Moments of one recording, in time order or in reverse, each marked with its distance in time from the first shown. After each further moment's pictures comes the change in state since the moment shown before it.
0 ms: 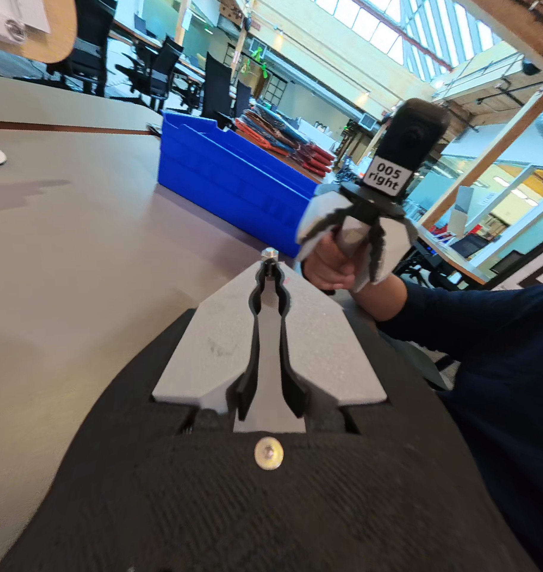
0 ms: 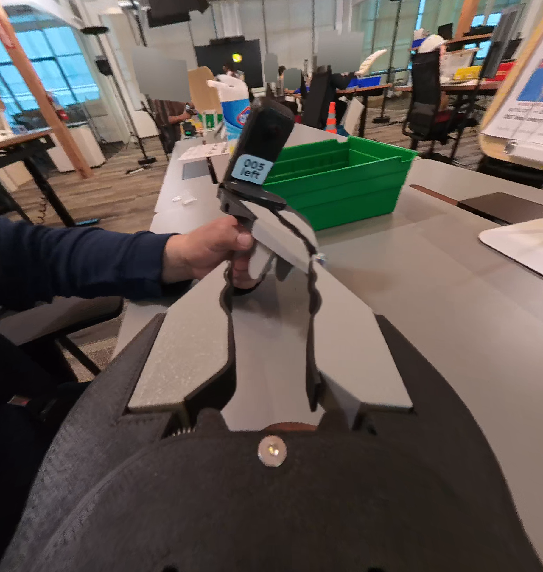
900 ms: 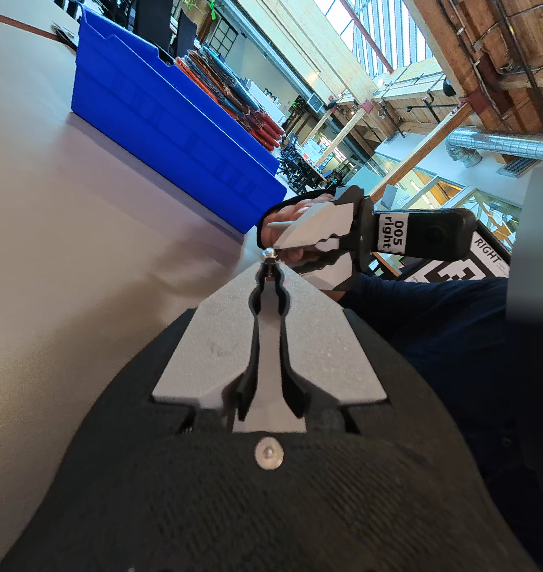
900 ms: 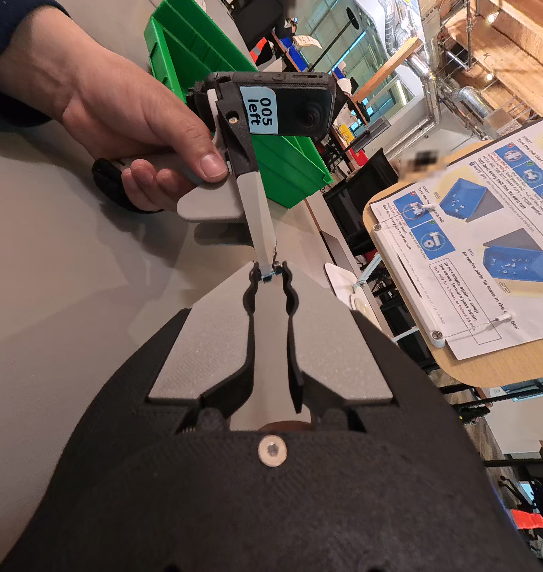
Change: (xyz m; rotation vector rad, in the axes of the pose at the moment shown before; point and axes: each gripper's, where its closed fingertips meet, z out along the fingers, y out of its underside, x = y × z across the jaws) left arm 0.022 0.021 0.013 -0.101 0.183 -0.203; right arm 0.011 0.024 0.003 -0.213 0.349 -0.829
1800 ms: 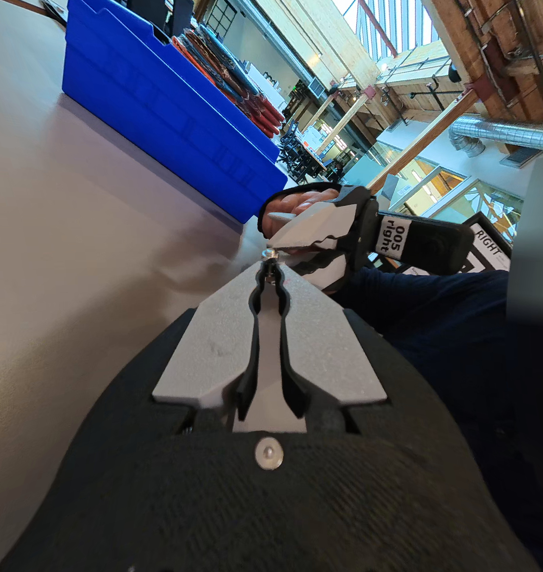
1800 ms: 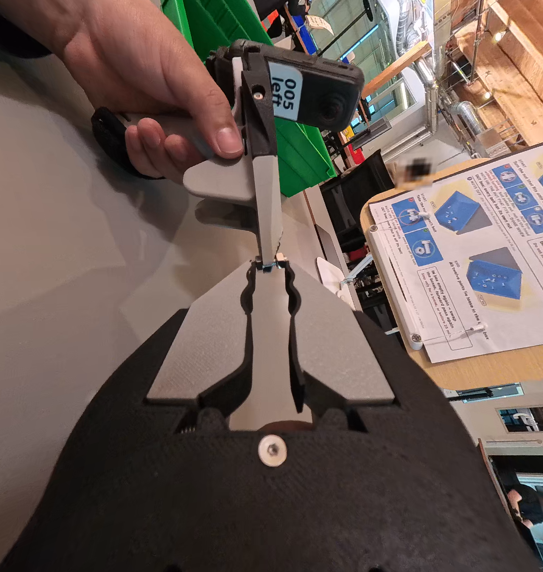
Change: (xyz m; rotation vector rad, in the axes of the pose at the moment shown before) left arm -0.001 0.006 0.000 -0.040 0.001 -0.009; right arm -0.007 0.009 -0.001 -0.052 0.004 -0.139
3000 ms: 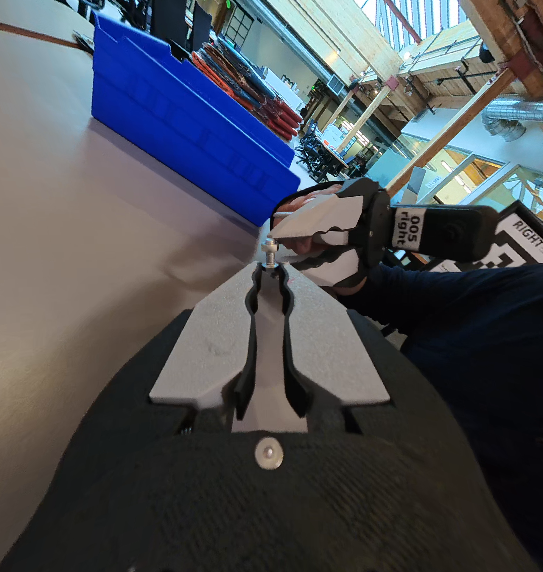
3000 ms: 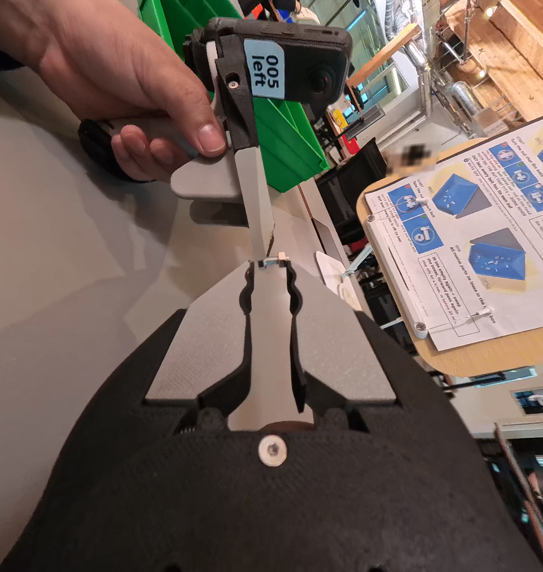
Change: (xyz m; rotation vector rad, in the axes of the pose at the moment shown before) left arm -0.003 -0.003 -0.004 0.009 -0.067 0.077; right arm 0.006 0.002 0.001 -0.009 0.023 0.068
